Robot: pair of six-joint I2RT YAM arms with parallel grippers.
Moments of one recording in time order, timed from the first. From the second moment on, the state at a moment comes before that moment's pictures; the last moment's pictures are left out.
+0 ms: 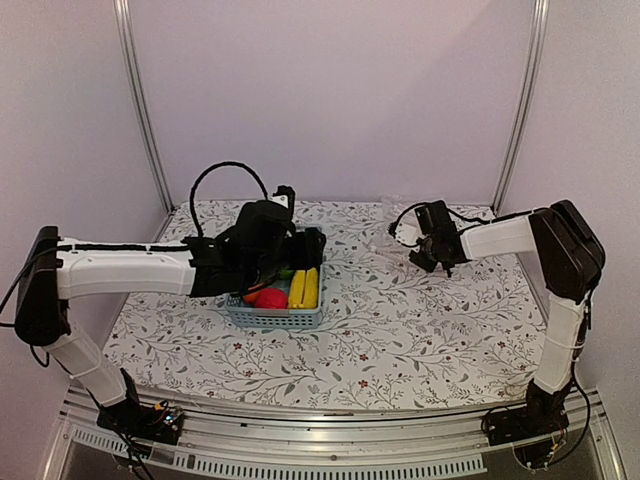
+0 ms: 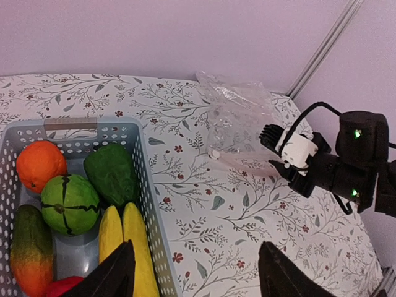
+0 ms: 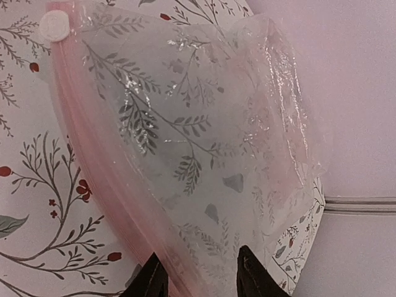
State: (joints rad) left arm -0.98 1.59 1.11 0.03 -0.47 -0.60; right arm 0.46 1.95 1.18 0.00 0.38 -0.72
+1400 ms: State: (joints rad) left arm -1.03 2.20 1.69 0.16 -0.36 -0.79; right arm 0.43 1.68 1.30 -0.38 -0.10 -0.27
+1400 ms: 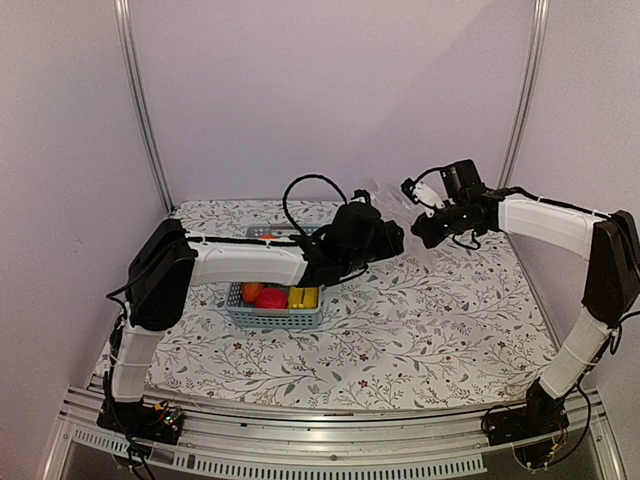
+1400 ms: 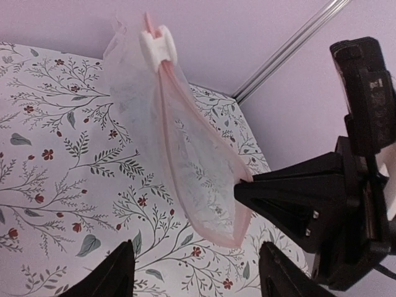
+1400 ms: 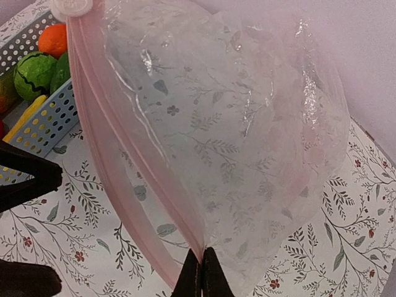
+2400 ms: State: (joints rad) left arm -1.03 2.27 1.68 0.27 -0.36 -0.82; right arm 0.47 1.59 1.30 -0.39 -0.05 -0.28
